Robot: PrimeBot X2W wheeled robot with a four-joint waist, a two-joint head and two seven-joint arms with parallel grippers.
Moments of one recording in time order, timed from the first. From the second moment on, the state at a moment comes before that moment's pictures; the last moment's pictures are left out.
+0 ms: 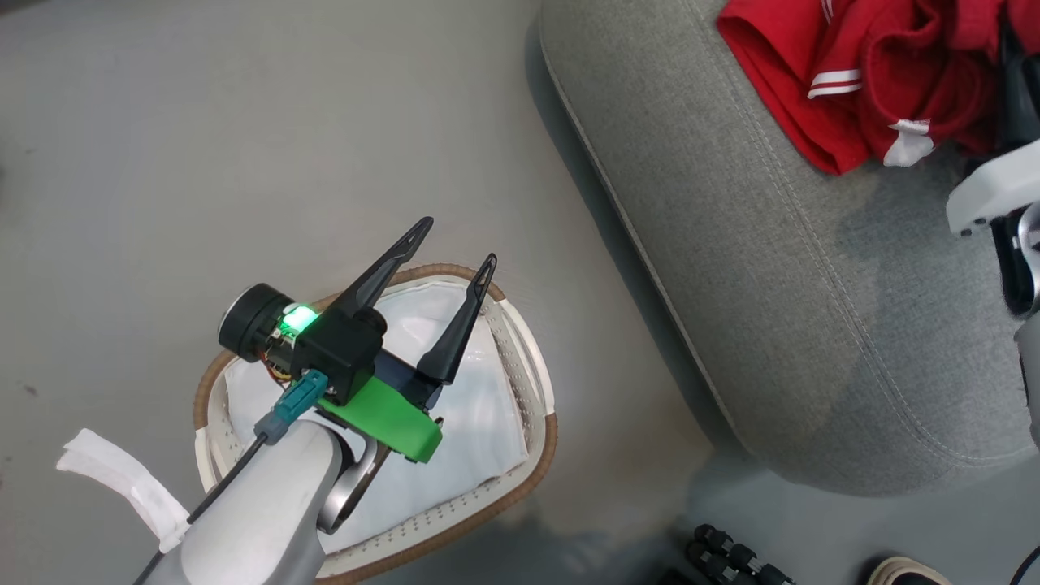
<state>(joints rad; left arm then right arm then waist) -0.48 0.29 -0.65 0.20 -0.36 -0.13 -0.26 -0.78 -0.34 -0.04 0.62 0.15 0.13 -0.26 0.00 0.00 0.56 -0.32</state>
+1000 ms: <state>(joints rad) -0.22 0.12 -0.21 0.29 -0.23 -0.13 -0.26 -0.32 -0.14 -0.02 0.31 0.14 0.13 -0.26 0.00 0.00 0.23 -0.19</state>
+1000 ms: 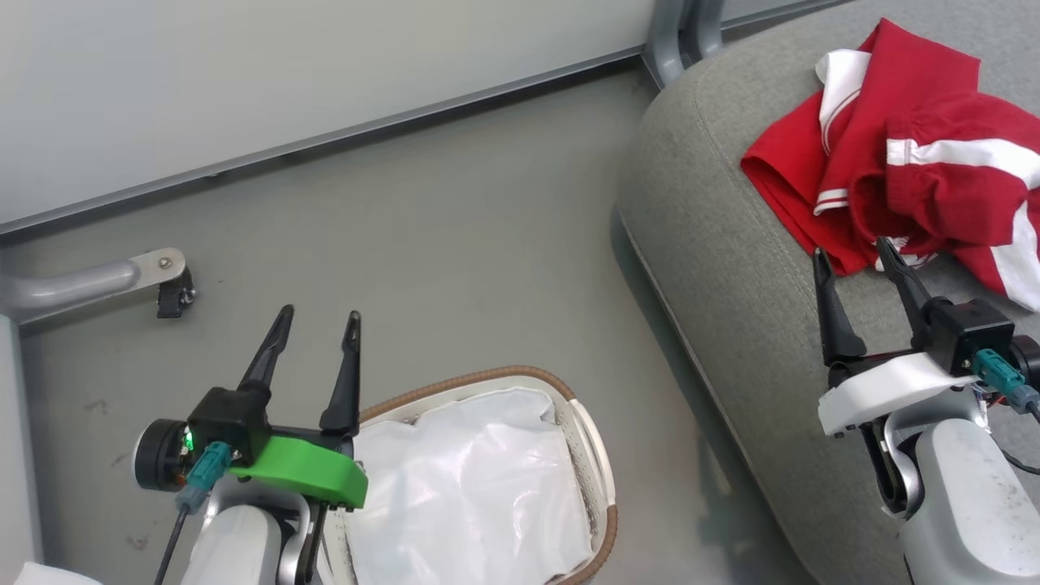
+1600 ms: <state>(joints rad) -0.07 0.07 0.03 0.33 -0.15 -0.12 -0.26 -0.21 -0.07 0.03 0.27 0.16 0.13 -0.26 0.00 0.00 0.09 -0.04</state>
